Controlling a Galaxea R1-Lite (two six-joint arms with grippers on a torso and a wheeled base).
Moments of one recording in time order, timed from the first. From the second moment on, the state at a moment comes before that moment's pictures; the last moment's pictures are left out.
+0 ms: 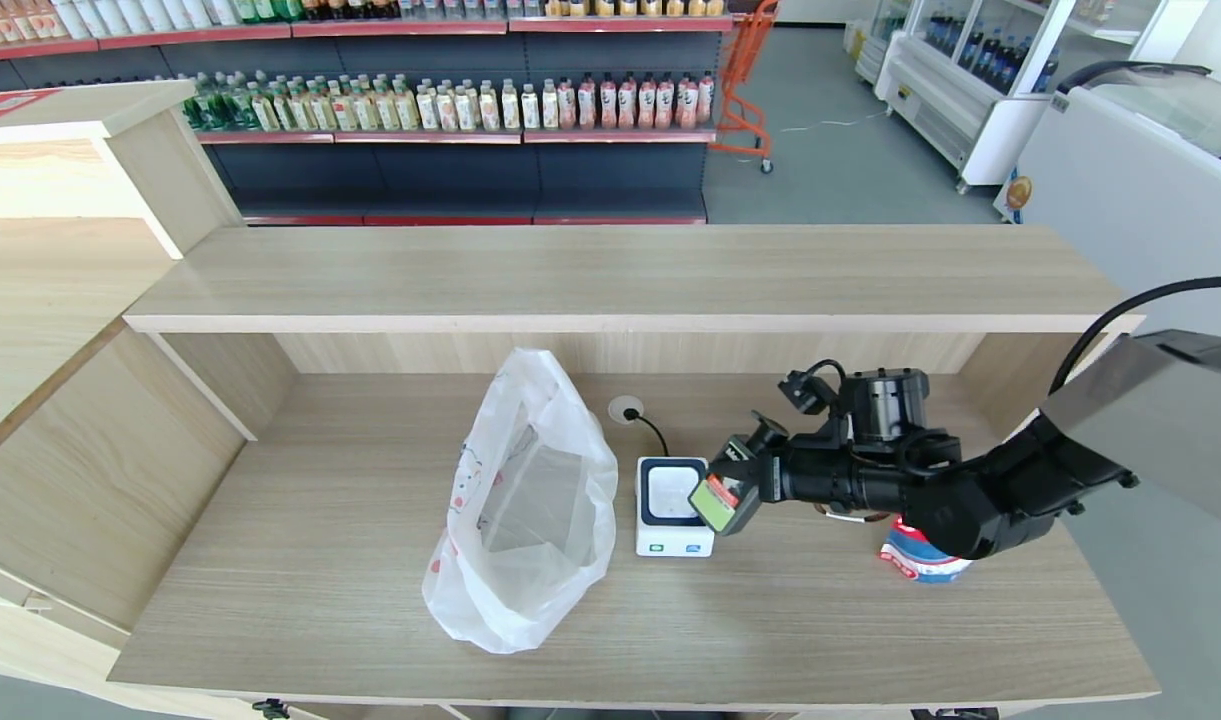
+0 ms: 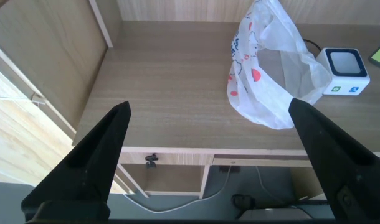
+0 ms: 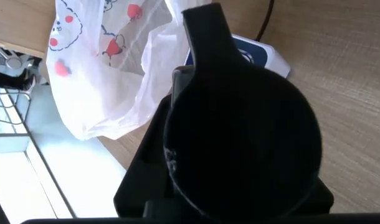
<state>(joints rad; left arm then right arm) 0.00 0.00 0.00 0.00 -0.01 0.00 0.32 2.19 -1.01 -0.75 0.52 0.19</state>
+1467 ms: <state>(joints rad) 0.00 0.00 0.00 0.00 -0.01 0.00 0.38 1.98 -0.99 -0.65 0.41 0.29</state>
